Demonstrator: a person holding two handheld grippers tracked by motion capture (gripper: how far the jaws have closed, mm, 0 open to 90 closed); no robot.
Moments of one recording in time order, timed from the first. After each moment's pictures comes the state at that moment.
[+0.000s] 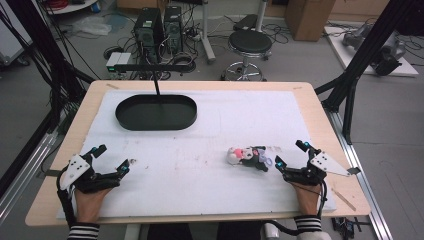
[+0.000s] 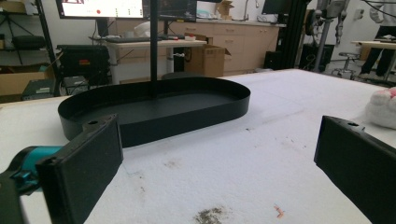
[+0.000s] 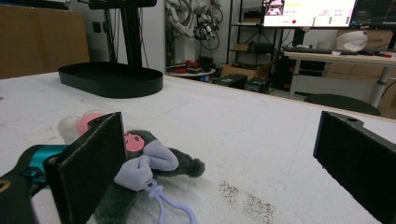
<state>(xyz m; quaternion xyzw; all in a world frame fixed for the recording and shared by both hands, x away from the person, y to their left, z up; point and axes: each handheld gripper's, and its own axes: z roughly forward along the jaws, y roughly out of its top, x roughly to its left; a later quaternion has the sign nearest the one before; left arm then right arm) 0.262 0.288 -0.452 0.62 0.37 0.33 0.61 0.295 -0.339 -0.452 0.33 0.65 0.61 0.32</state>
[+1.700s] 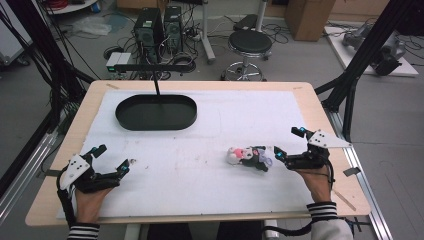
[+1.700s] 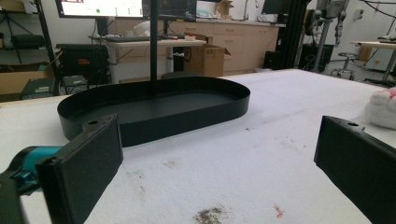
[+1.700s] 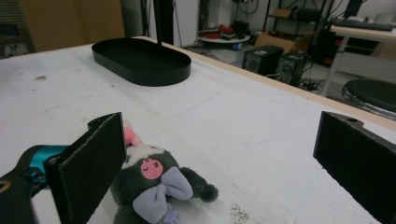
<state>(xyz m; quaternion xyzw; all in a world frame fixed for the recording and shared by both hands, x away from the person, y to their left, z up) 0.263 0.288 -0.452 0.62 0.37 0.33 0.61 0.323 -0.332 -0.389 0.29 0.74 0.56 0.24</state>
